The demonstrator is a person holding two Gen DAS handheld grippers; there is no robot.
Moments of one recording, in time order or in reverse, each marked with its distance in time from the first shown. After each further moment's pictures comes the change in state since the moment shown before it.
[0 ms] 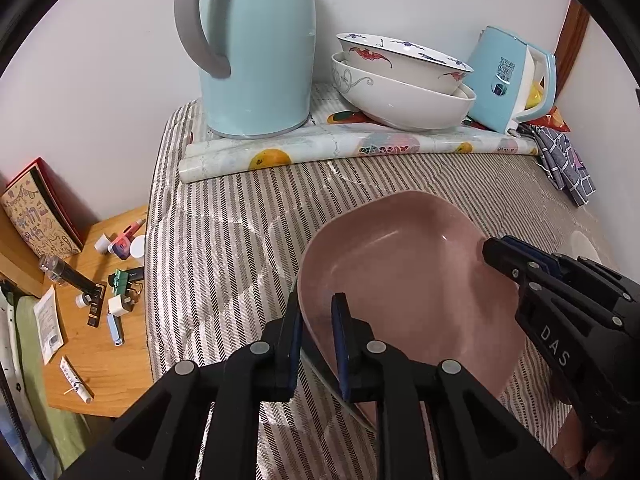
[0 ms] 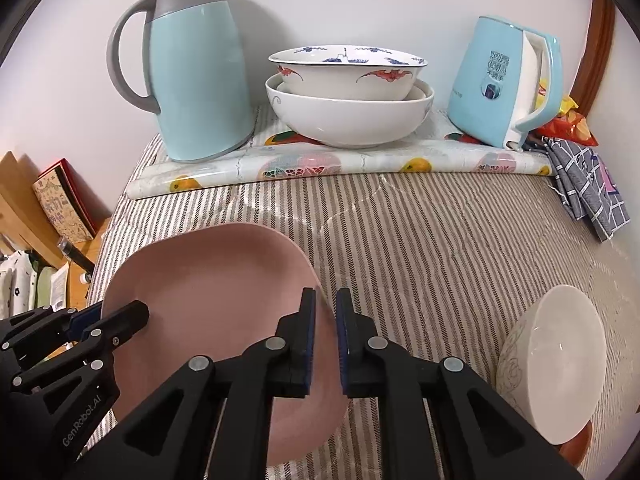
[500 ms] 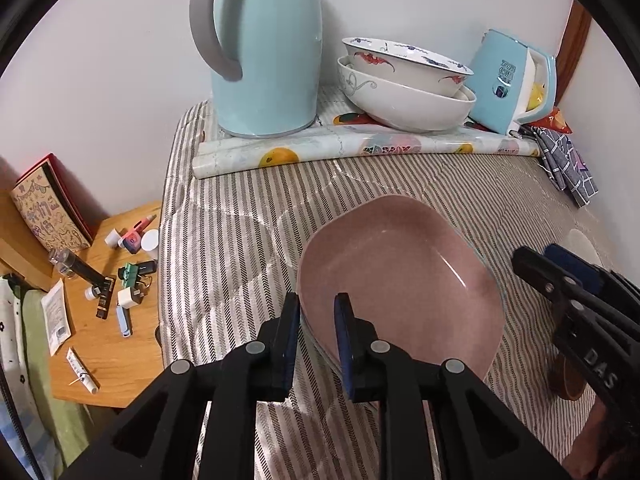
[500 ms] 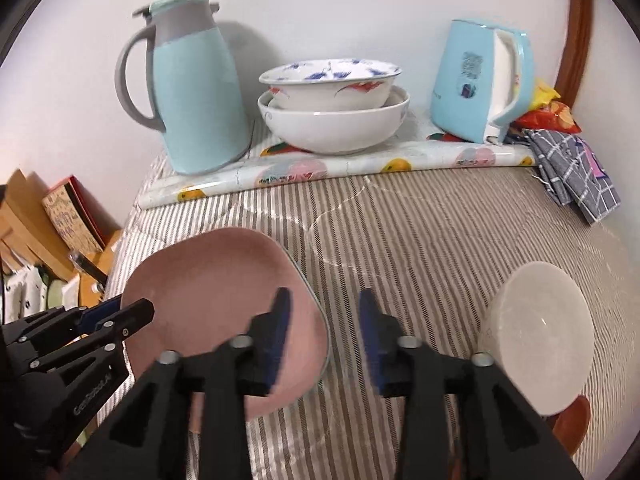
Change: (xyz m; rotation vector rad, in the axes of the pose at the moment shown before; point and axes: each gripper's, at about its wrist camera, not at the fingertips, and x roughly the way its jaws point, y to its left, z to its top) left arm -0.015 0.000 -0.007 -0.016 -0.006 0.020; right arm -0.036 -0.020 -0.015 0.065 -0.051 0.010
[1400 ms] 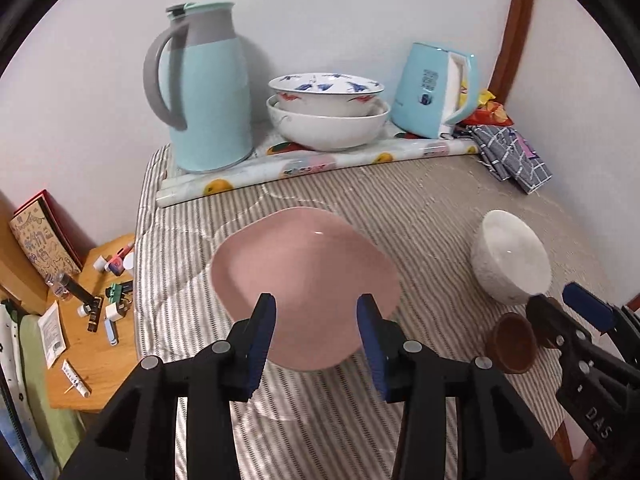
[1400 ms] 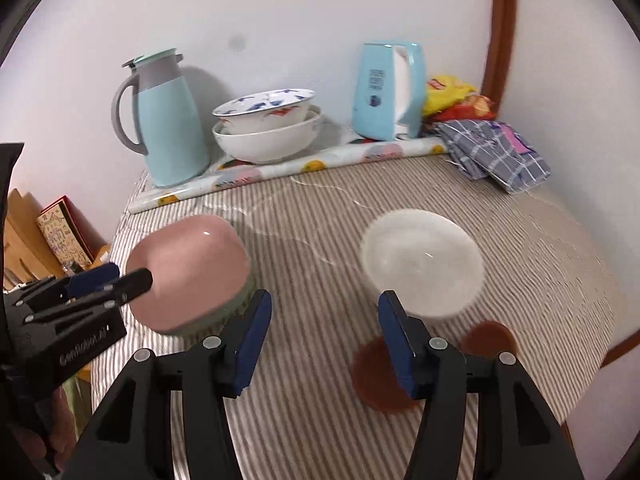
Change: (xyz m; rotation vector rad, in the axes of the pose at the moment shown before) left arm -0.063 -0.066 -0.027 0.093 -0.110 -0.070; right arm -0.095 -0.057 -0.061 0.088 -0.074 -0.111
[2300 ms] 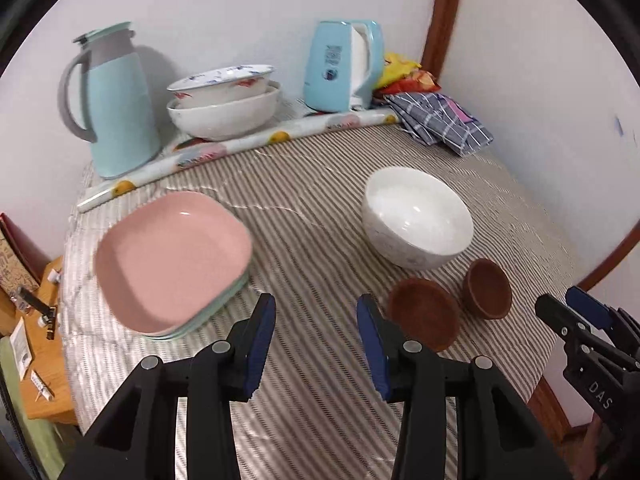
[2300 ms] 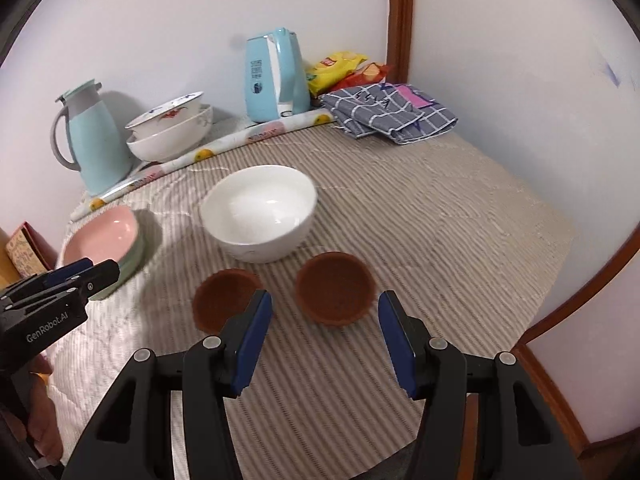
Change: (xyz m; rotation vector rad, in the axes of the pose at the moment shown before) left arm 0.001 -0.104 -0.033 0.115 0.020 -0.123; right arm -0.026 -0.122 -0.052 0.143 0.005 -0.143
